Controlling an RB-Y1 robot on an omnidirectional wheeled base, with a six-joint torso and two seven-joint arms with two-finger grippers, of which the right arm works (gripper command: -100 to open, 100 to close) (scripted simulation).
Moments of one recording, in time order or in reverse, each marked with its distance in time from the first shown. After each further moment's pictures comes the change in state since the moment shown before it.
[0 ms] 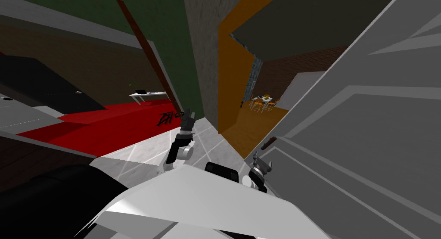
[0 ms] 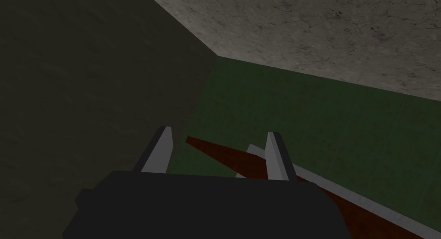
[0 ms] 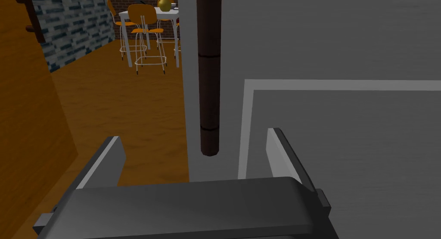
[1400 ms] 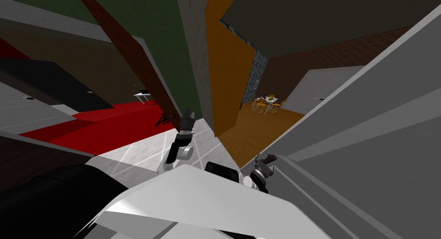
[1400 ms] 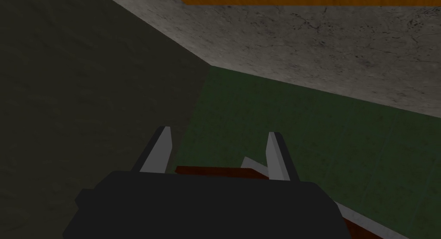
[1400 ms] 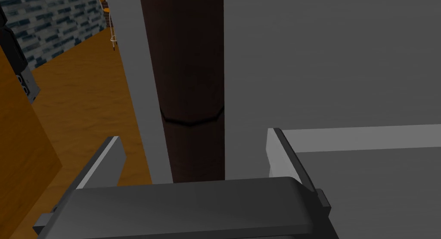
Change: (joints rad) arm -0.035 -0.009 -0.010 0.098 -0.077 -0.029 -0.061
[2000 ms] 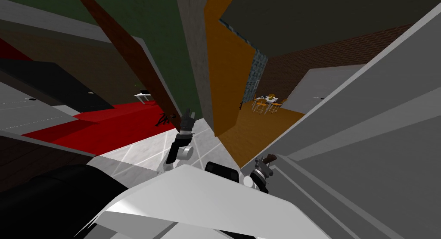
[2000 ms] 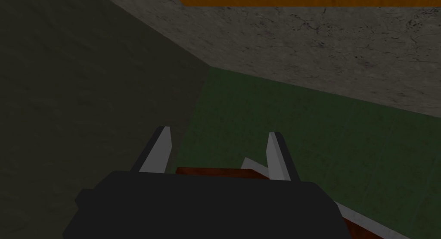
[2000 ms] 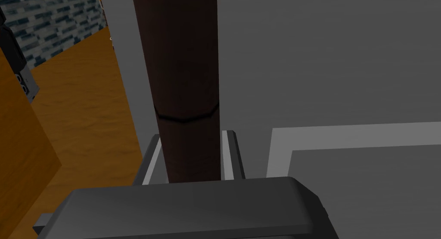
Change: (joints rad) arm -0.002 -0.003 -0.003 0.000 -0.001 0.002 0.000
